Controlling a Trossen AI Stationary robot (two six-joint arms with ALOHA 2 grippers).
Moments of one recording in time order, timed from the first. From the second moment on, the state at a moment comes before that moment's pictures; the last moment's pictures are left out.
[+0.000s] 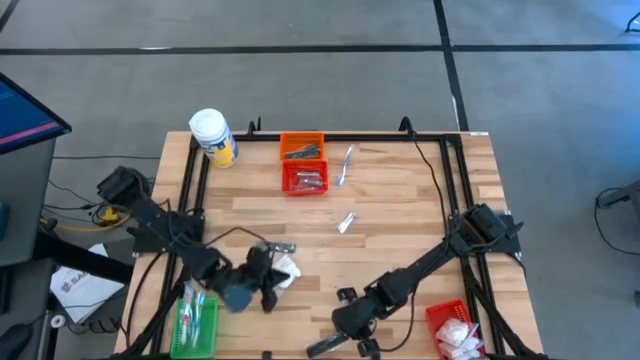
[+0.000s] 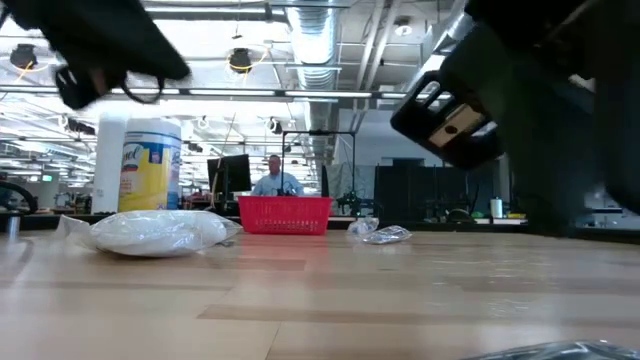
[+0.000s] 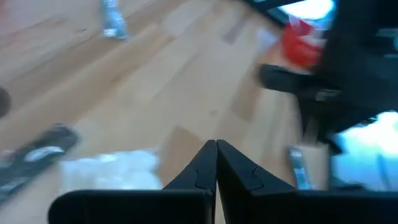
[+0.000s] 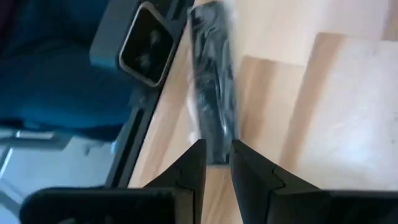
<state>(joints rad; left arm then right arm) -0.73 1.49 0.77 -0.03 -0.76 -1.05 0.59 2.04 1.32 -0.23 -0.12 0.37</state>
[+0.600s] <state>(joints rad) -0.81 1.76 0.96 0.09 -0.81 -1.13 0.66 2.10 1.32 -0.20 -0.06 0.46</state>
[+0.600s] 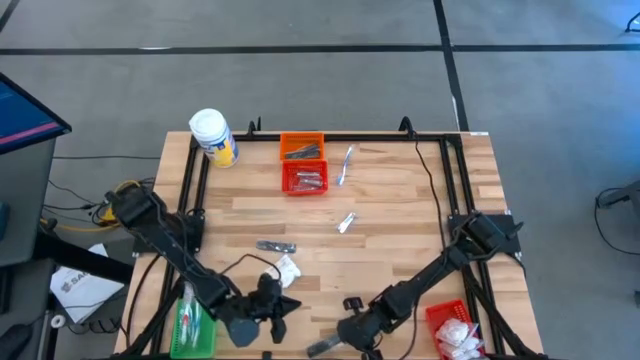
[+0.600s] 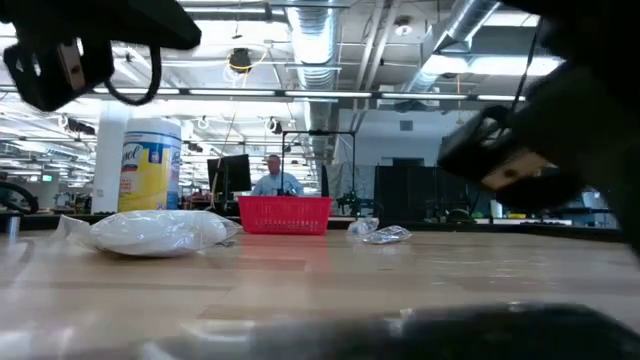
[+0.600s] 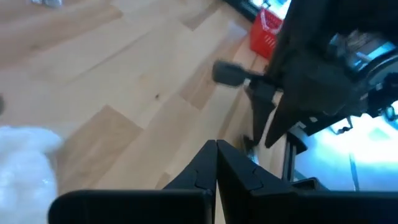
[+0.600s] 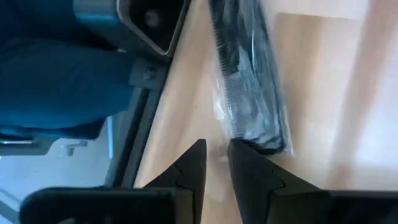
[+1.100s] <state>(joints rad) -0.79 1.82 1.03 0.09 -0.63 -1.13 0.61 2.11 1.32 -0.19 0.00 0.50</state>
